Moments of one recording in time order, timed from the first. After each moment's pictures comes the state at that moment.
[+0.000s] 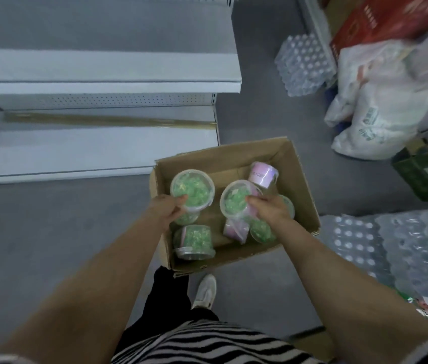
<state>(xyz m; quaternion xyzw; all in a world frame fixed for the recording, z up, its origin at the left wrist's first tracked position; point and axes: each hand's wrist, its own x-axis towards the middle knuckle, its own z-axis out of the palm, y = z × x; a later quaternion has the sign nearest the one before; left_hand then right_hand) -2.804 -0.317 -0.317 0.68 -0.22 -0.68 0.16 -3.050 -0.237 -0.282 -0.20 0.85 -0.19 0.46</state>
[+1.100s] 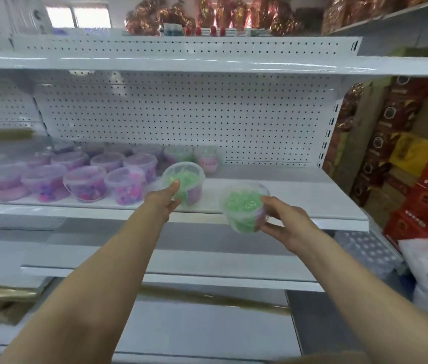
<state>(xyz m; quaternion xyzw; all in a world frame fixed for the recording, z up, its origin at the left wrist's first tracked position) -2.566 -0.642 0.038 0.52 -0.28 -0.59 0.56 -2.829 -0.524 0.047 -0.28 0.55 -0.57 0.54</state>
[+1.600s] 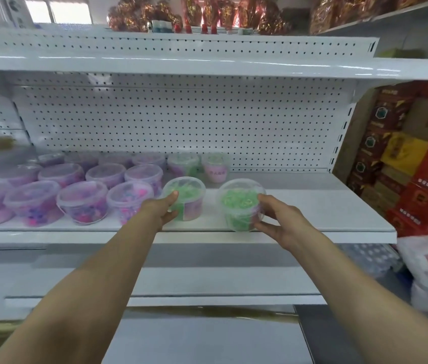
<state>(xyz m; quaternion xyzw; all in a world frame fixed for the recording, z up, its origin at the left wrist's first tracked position) -2.506 -0.725 0.025 0.57 -0.33 -0.58 0.47 -2.764 -0.601 0.053 -0.24 0.55 -0.60 0.53</state>
